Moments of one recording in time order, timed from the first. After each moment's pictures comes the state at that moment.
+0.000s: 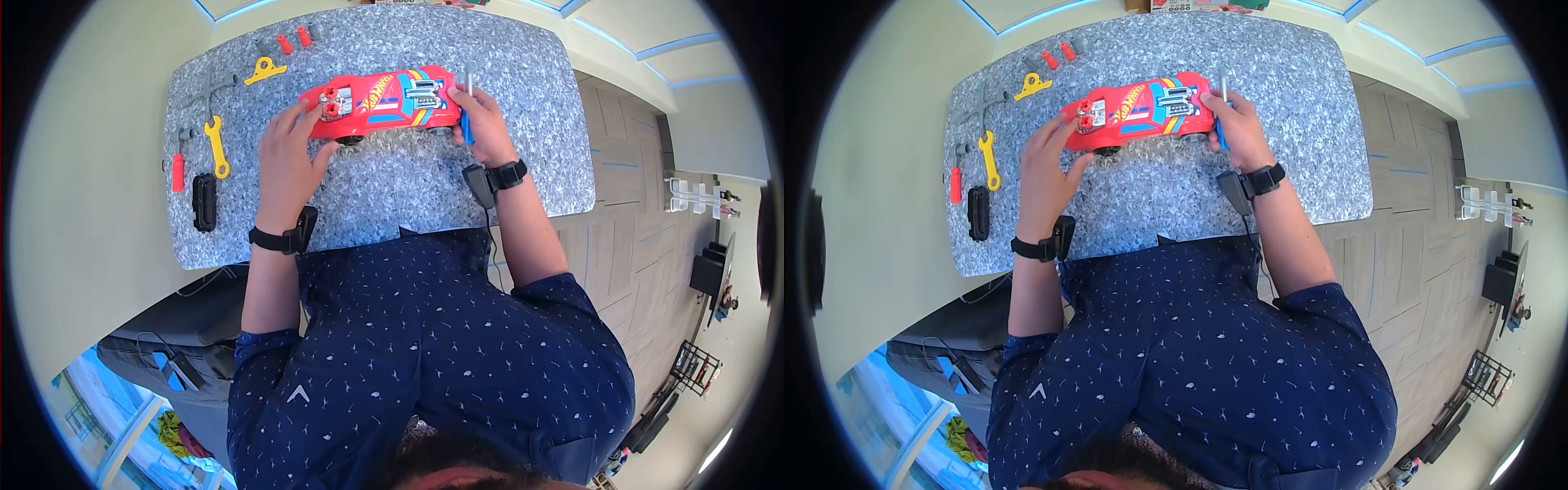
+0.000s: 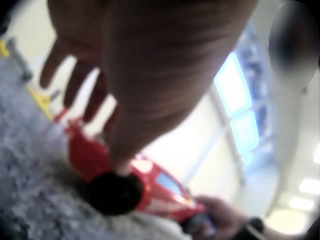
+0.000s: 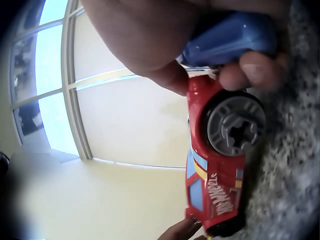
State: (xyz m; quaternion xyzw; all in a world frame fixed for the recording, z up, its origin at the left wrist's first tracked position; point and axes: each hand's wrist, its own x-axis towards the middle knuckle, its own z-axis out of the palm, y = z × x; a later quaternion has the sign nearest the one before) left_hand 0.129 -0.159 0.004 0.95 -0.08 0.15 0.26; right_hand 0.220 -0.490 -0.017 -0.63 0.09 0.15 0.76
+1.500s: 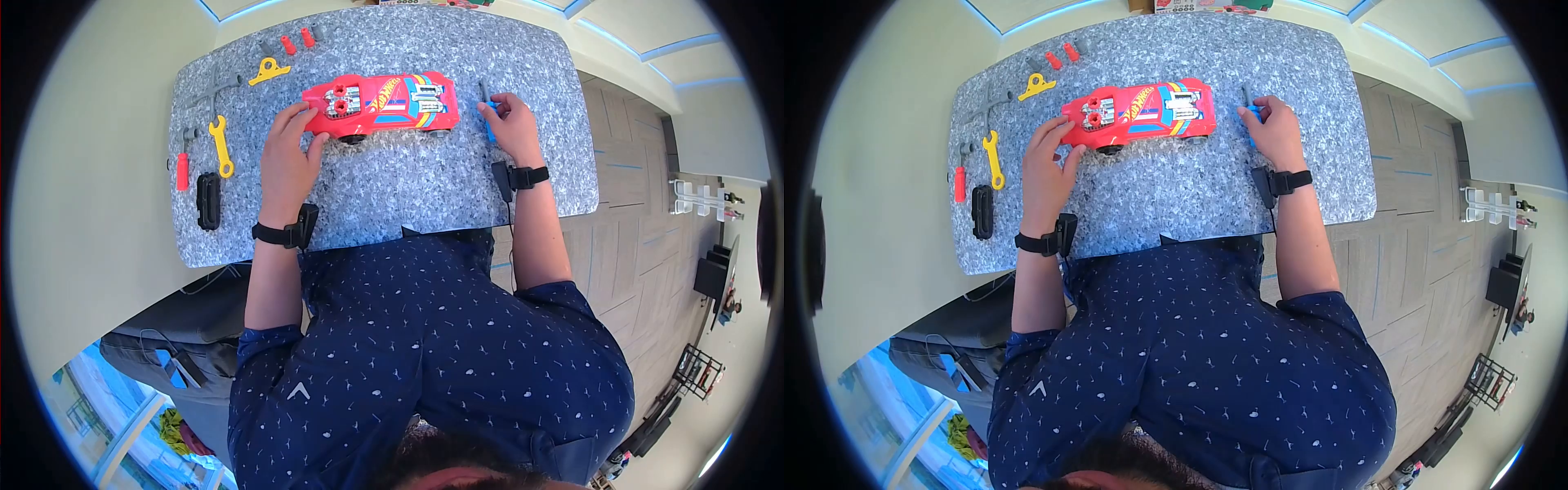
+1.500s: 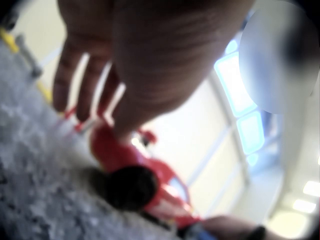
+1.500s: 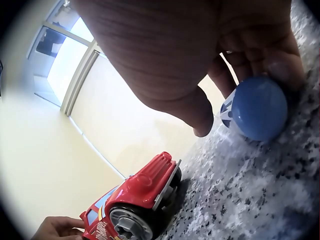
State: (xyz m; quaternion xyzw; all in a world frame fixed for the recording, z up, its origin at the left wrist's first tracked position) left_hand 0.136 -0.148 -0.014 0.93 -0.06 0.19 0.32; right_hand 0.235 -0.557 -0.043 -0.94 0.03 -0.05 0.34
